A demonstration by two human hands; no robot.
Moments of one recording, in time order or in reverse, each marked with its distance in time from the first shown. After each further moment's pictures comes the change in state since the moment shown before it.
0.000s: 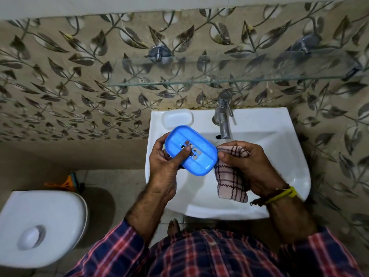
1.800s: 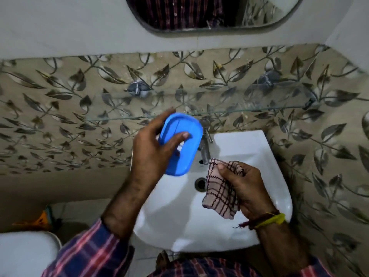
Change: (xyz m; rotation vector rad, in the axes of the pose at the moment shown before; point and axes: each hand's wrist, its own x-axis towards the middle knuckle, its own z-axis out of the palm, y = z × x) left_hand 0.034 0.092 0.071 0.591 -0.170 0.449; right_hand 0.014 -0.003 -0.023 0.002 0.345 -0.076
